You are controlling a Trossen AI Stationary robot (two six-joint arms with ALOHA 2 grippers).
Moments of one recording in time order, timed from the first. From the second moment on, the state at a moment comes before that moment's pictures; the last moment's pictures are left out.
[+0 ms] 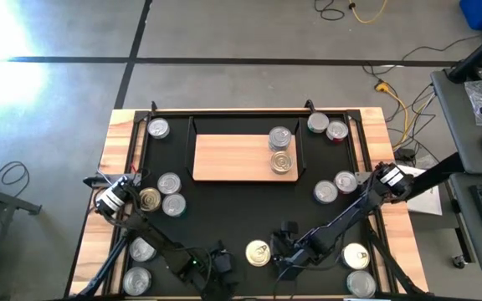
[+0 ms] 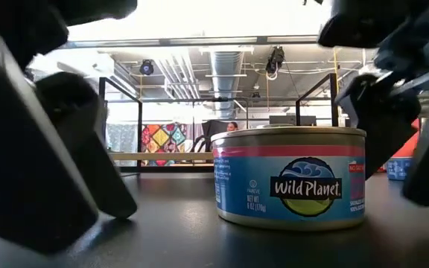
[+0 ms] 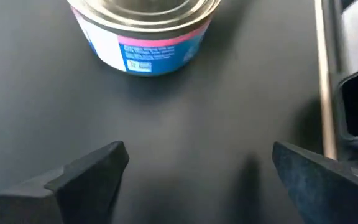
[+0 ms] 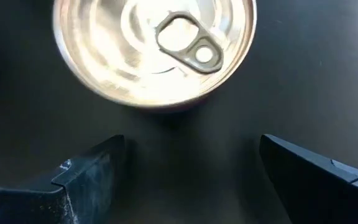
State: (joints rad) left arm -0.73 2.09 1.27 -0.14 -0.49 -0.85; right arm 0.65 1.93 1.14 -0.34 0.32 0.71
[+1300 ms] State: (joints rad) left arm -0.63 2.11 1.31 -0.16 -0.53 -0.89; right arm 0.74 1.95 1.14 -0.31 0.30 0.73
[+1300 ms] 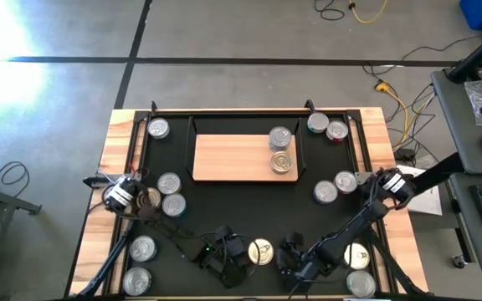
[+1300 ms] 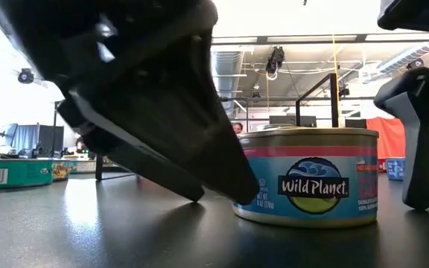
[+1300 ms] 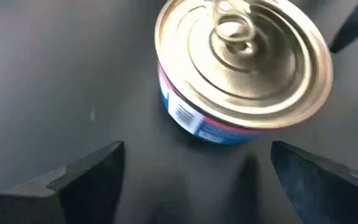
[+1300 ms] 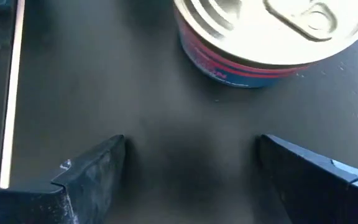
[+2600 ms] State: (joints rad) left arm -0.65 2.18 1.16 0.27 -0.66 -0.59; right arm 0.69 1.94 1.16 -0.36 0.21 0.59
